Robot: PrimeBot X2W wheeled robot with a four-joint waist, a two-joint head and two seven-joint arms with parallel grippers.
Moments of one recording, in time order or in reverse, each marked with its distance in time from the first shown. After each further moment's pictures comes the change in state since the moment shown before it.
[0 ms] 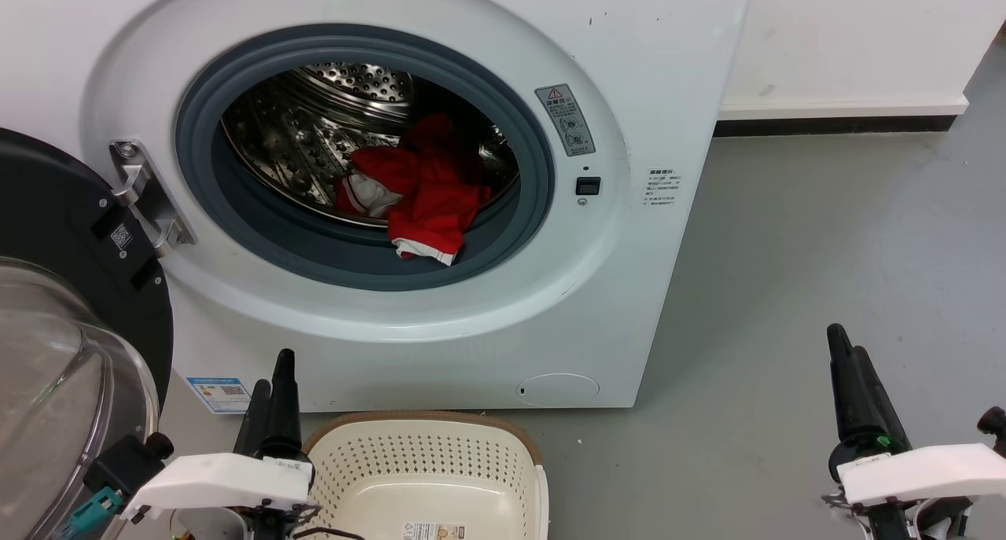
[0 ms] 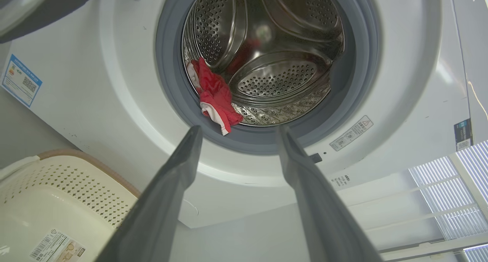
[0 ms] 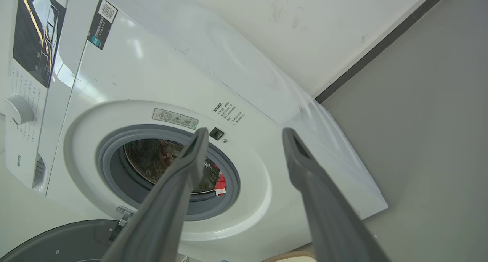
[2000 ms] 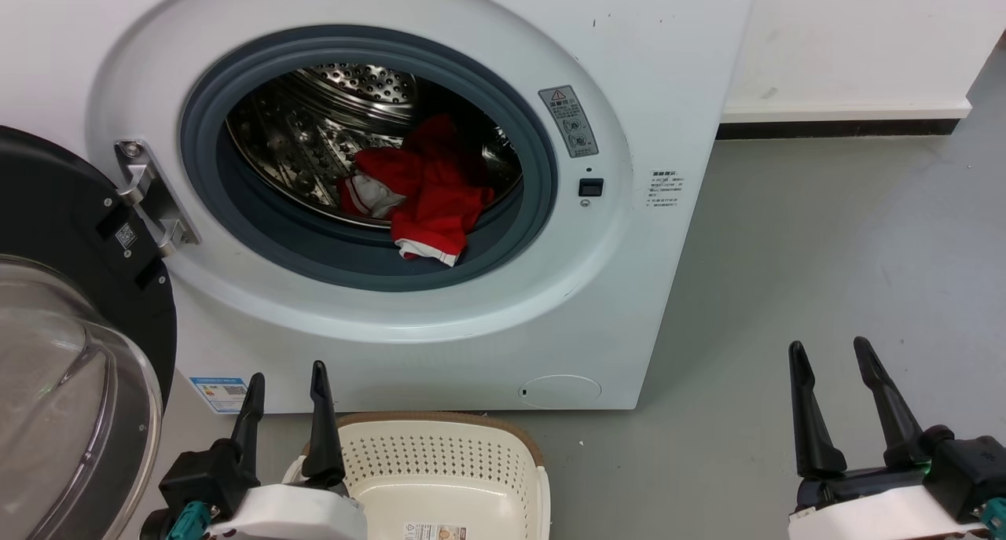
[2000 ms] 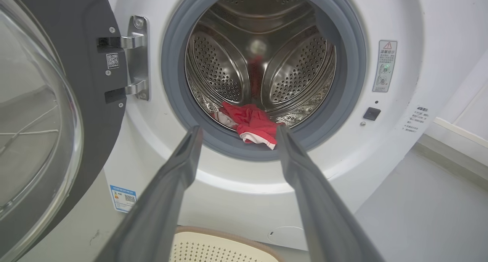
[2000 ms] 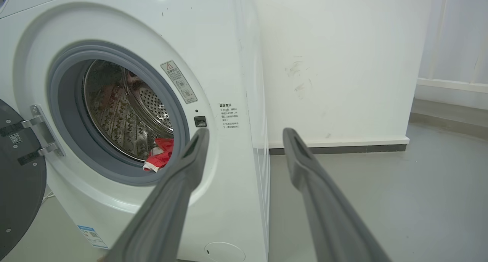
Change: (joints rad) left arm 0.076 0.001 -0.097 -0.085 0.708 0.095 -0.161; right arm 0.096 0.000 0.065 -0.159 -0.766 0.000 -0.163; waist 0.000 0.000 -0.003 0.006
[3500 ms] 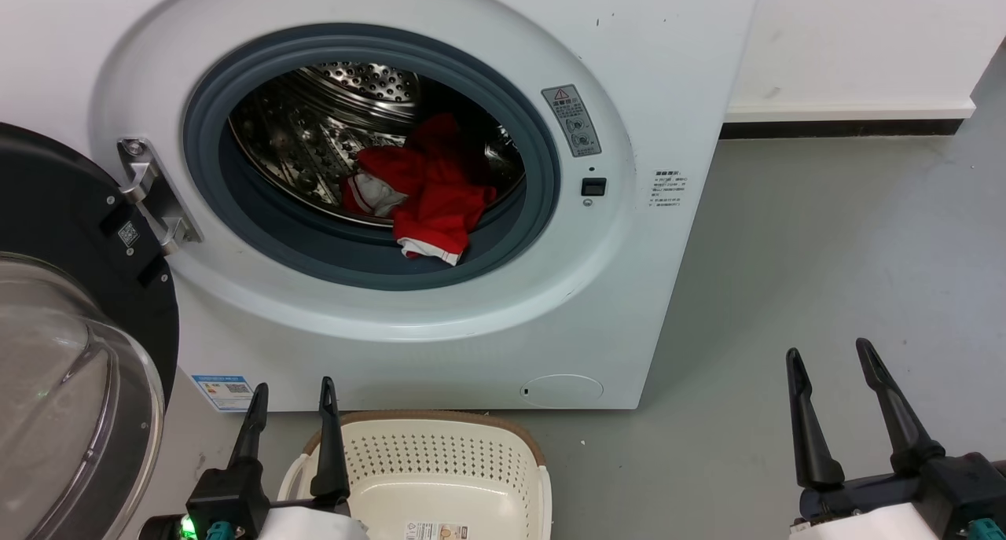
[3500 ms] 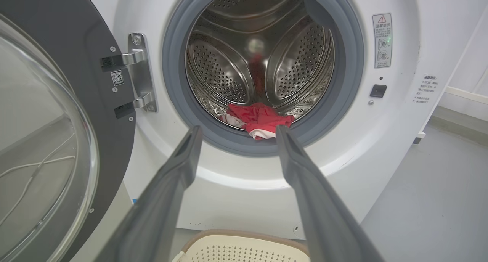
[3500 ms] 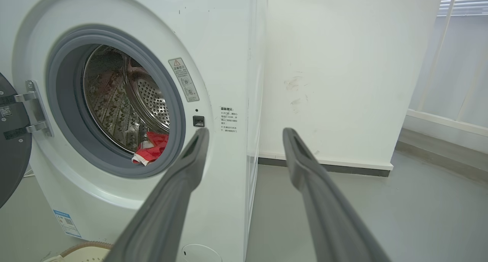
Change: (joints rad) left arm 0.030 0.001 -0.001 0.013 0.161 0.004 -0.051; right arm 0.027 0.000 -0.004 -0.029 -0.150 0.000 -0.053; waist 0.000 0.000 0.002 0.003
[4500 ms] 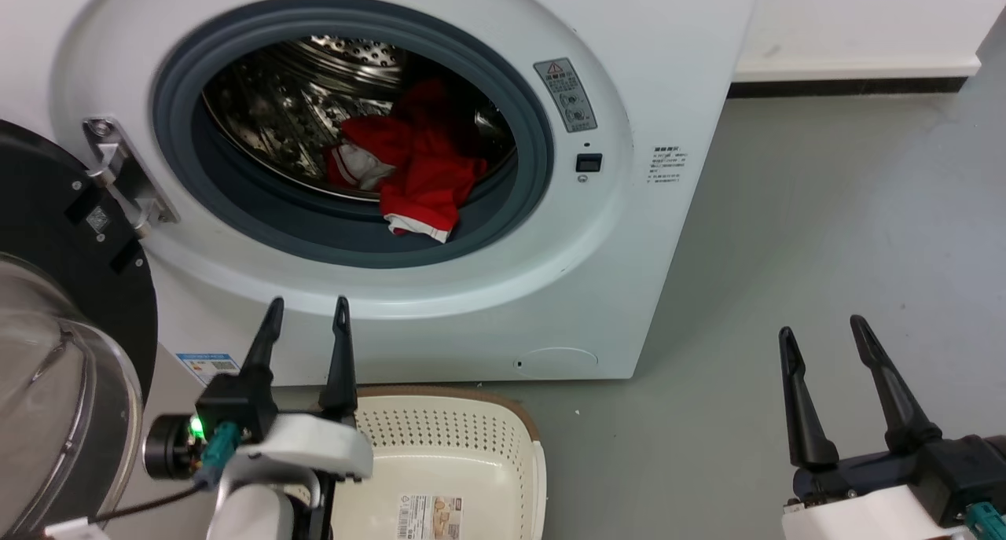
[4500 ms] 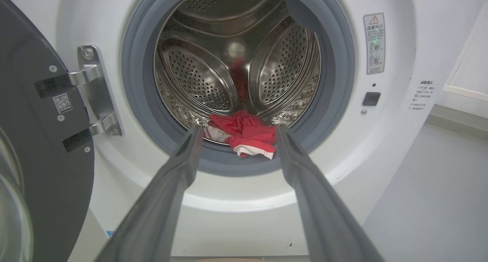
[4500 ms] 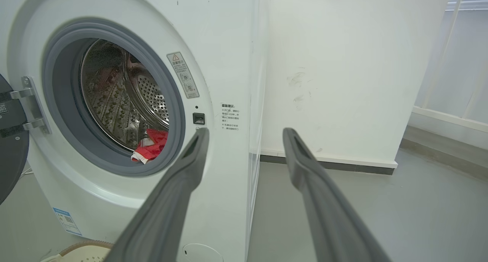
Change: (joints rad) left arm -0.193 0.000 0.012 0.141 0.021 -0.080 -0.003; right arm -0.027 0.000 0.015 -0.012 -0.001 0.000 0.000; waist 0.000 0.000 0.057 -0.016
